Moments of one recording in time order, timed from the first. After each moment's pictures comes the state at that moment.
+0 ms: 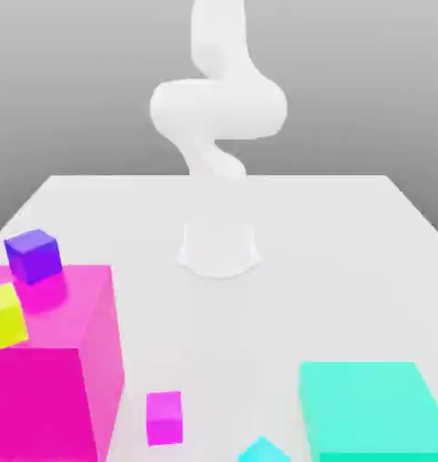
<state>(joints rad) -0.05 -0.72 0.03 -2.32 0.00 2.34 0.90</state>
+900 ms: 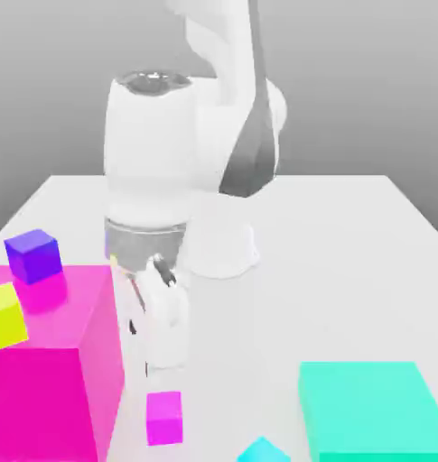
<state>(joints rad) -0.35 0.12 0.18 -2.54 -0.13 2.72 2.07</state>
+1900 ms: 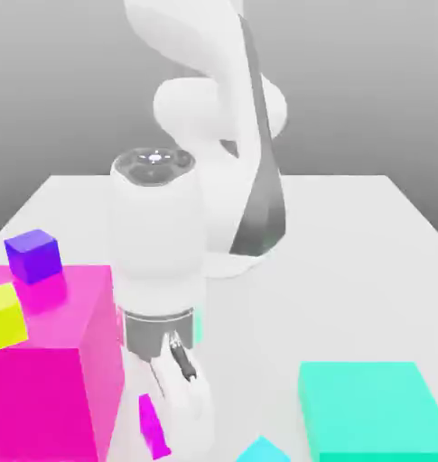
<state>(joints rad) -0.33 0.30 0.21 -2.24 -0.16 2.64 1.86</state>
